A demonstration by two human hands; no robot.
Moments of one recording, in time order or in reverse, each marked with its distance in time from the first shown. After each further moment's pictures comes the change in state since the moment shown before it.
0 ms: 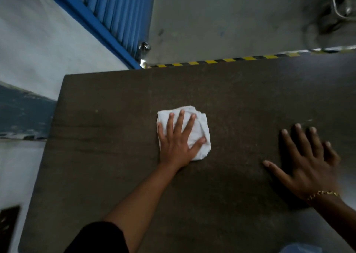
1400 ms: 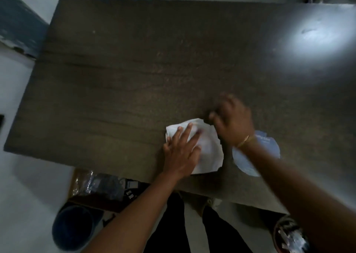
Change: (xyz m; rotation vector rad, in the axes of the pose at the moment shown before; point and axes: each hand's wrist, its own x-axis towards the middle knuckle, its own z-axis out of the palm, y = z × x) left_hand -0.305 0.119 0.009 -0.441 -0.295 -0.103; right_hand -0.169 -0.090 0.004 0.407 -0.033 -0.235
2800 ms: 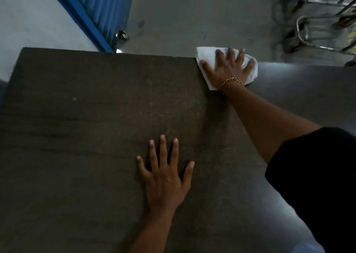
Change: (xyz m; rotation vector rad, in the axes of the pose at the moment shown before) left_hand 0.214 -0.099 -0.109 0.334 0.414 -0.108; right_hand 0.447 -0.043 -0.026 -0.357 0.101 0.339
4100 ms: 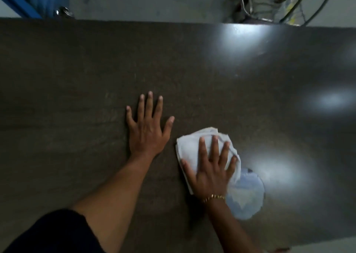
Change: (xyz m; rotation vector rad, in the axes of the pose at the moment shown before) left_hand -0.005 0.098 0.003 -0.078 -0.001 0.246; right_hand -0.406 0.154 0.095 -0.008 0.034 0.134
